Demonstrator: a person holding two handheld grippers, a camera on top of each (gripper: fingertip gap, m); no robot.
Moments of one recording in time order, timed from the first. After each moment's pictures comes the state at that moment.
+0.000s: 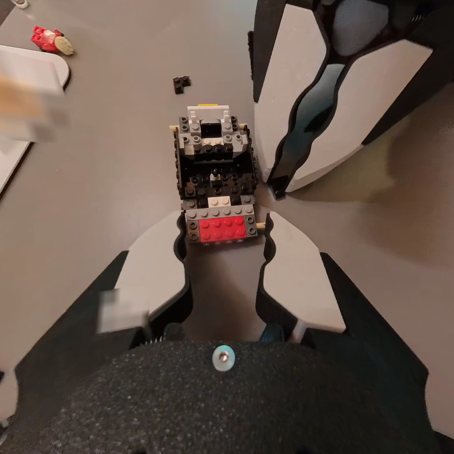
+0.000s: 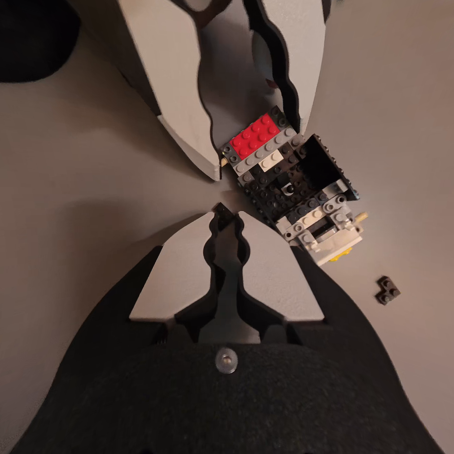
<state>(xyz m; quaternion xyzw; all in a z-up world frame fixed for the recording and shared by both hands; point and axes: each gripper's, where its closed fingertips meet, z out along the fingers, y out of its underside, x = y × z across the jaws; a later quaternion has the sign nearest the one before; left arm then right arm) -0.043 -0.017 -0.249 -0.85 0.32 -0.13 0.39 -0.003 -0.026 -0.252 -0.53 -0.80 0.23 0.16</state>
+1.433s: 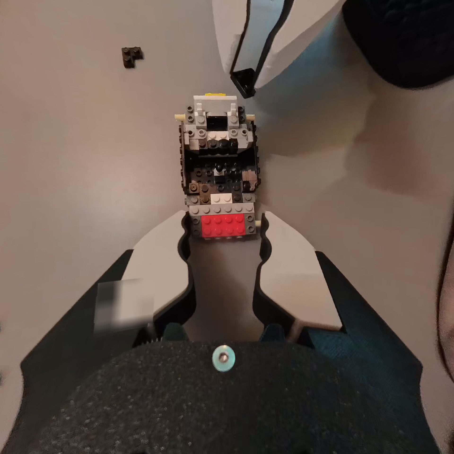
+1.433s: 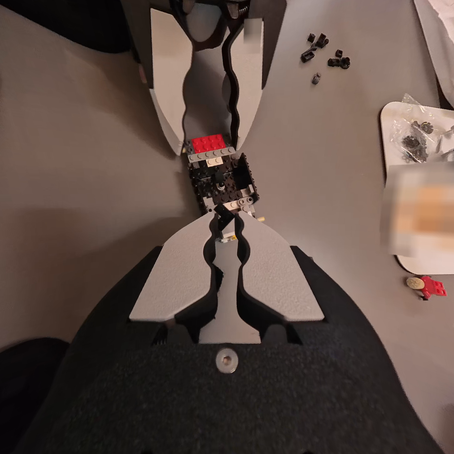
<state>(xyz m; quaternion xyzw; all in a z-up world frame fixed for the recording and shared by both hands) -0.016 -0.044 -0.245 -0.89 0.30 -0.16 0.31 0.028 0.005 -0.202 -0.39 -0.85 0.28 0.23</state>
